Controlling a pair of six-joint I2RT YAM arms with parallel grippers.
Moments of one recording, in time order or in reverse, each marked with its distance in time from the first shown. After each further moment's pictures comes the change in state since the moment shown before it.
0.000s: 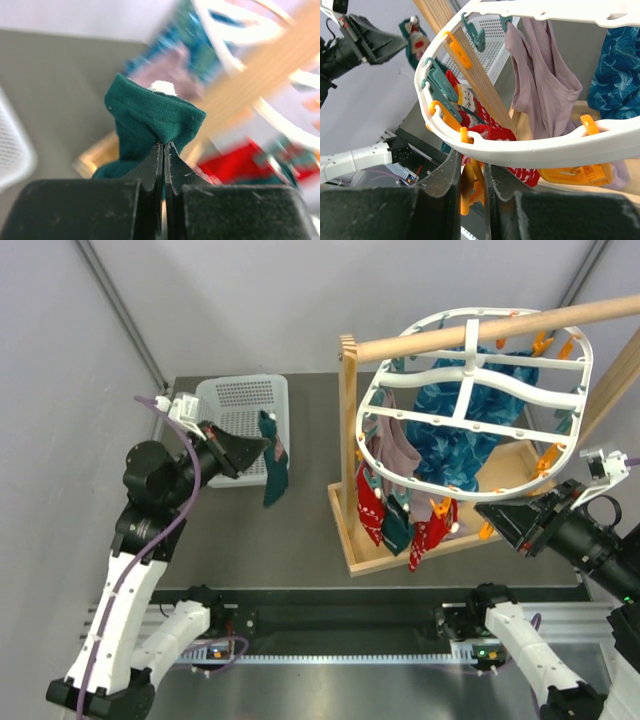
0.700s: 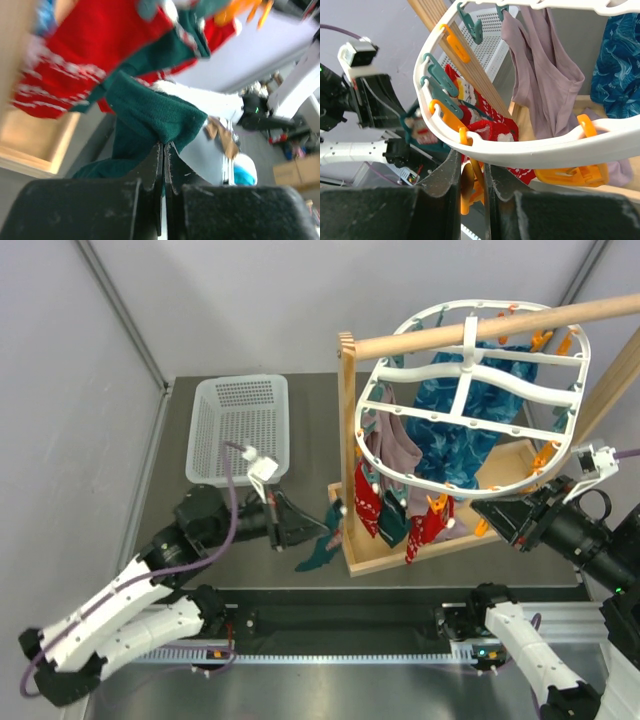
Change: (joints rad) left arm -0.548 -0.160 -0.263 0.080 0.072 -0.147; right arm 0.000 0.000 -0.048 0.019 0.002 0.013
